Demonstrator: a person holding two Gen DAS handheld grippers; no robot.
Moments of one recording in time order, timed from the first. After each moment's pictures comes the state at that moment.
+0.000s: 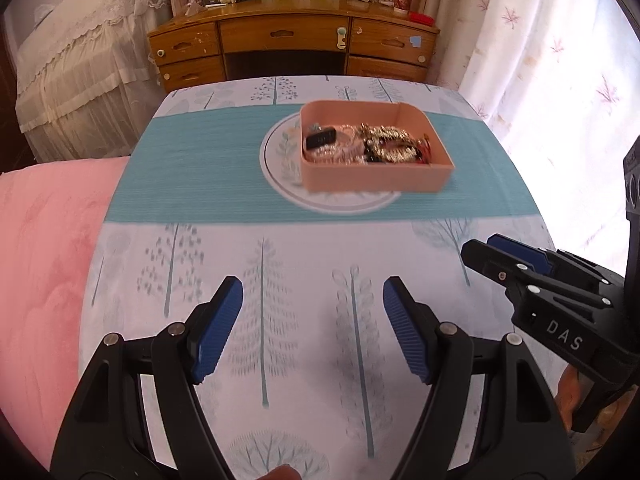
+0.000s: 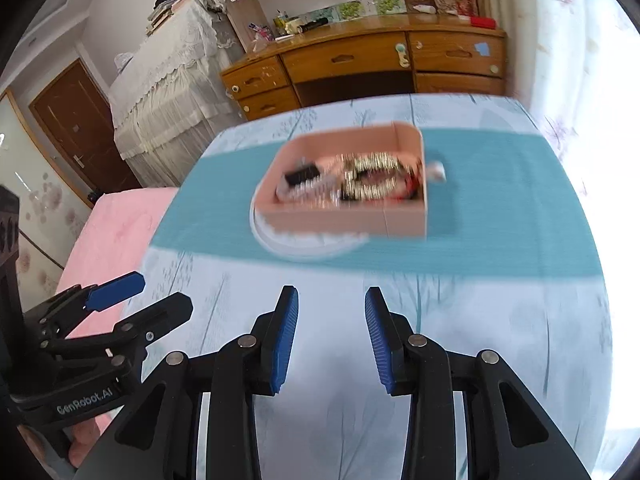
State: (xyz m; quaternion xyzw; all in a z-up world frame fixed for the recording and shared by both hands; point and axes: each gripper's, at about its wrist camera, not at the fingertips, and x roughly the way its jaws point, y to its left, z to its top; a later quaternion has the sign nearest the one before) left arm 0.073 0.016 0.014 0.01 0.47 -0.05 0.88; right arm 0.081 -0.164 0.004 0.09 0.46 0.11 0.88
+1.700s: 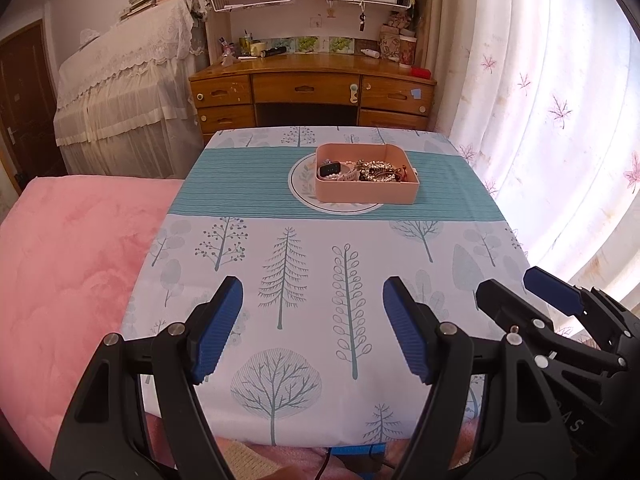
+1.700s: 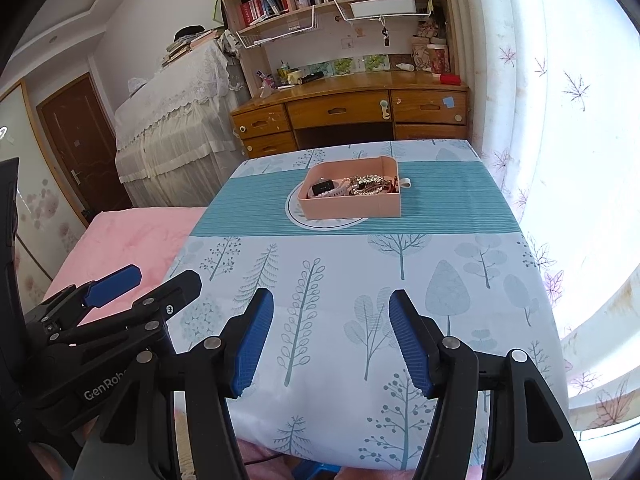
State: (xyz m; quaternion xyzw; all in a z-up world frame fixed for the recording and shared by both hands) left arm -0.081 0.010 0.094 0.01 0.38 -0.01 0.92; right arm -0.133 -0.145 0.101 0.07 0.38 0.07 0.92
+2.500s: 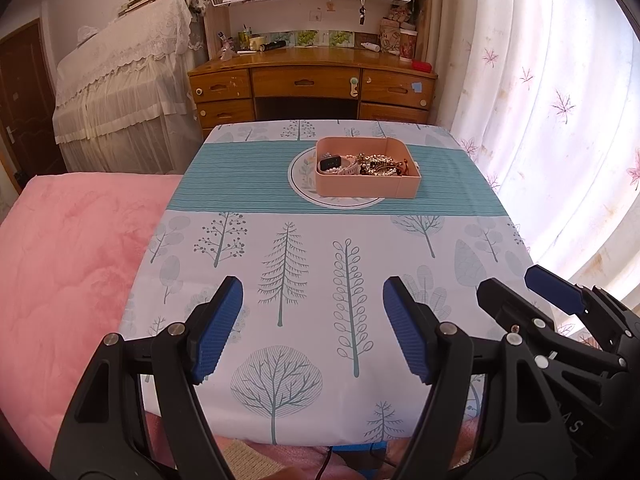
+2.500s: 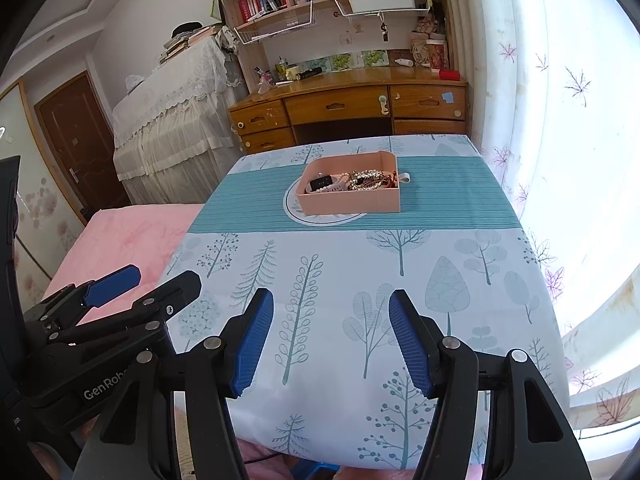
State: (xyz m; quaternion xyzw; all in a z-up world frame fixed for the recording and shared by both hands) left arm -0.079 0.011 0.088 0.01 0.39 -0.01 0.92; right arm -0.133 -0.146 0.099 0.07 0.38 0.07 0.92
